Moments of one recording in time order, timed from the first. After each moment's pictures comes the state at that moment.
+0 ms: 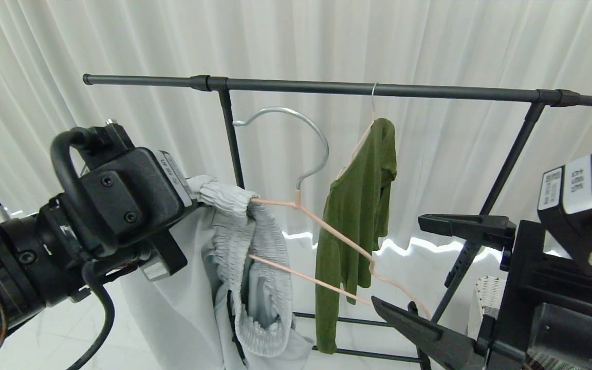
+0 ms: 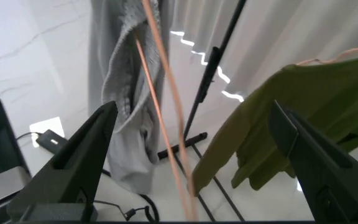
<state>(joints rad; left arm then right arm) -0.67 1.23 -0.73 -0.39 0.14 0.96 1.15 1.28 -0.73 -0.40 -0.19 -0.14</state>
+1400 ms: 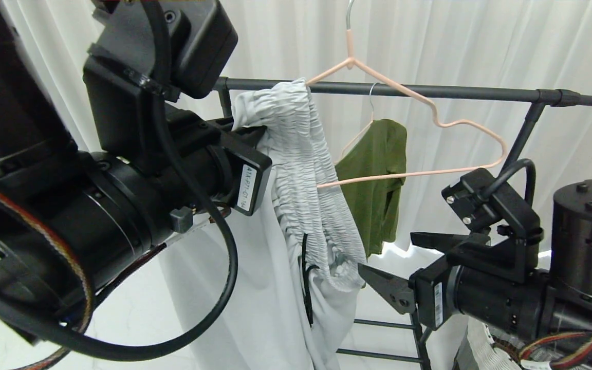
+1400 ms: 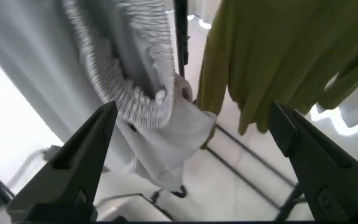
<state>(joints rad) -0.91 1.43 -0.97 -0.52 0.50 0.45 1.02 1.46 -0.75 -0.41 -0.28 0.20</state>
